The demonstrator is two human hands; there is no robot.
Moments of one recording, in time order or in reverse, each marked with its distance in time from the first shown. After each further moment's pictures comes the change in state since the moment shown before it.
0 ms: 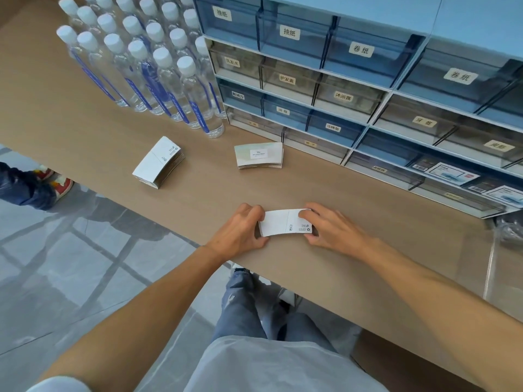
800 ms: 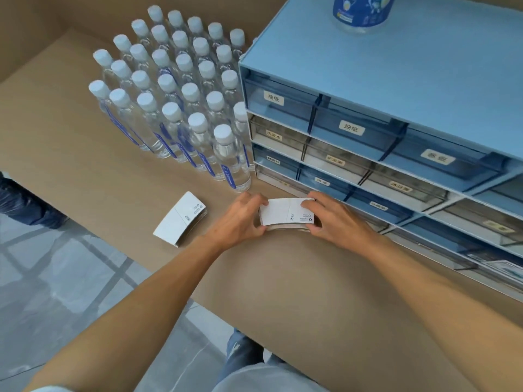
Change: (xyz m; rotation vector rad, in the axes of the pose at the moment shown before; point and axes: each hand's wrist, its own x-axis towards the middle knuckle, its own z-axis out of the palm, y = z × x) left_hand 0.120 -0.088 -0.102 0.028 0.089 0.105; right_hand 0.168 0.031 -0.063 0.032 0.083 -0.007
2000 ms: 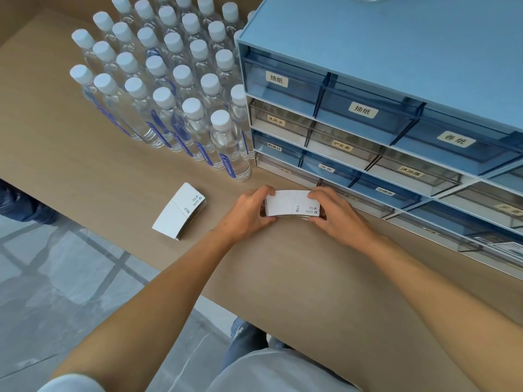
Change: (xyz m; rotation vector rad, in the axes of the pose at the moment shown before) left_hand 0.006 -0.006 0.023 -0.196 -0.089 -0.132; right_hand -0.012 -0.010 0.015 0.255 -0.049 0.242
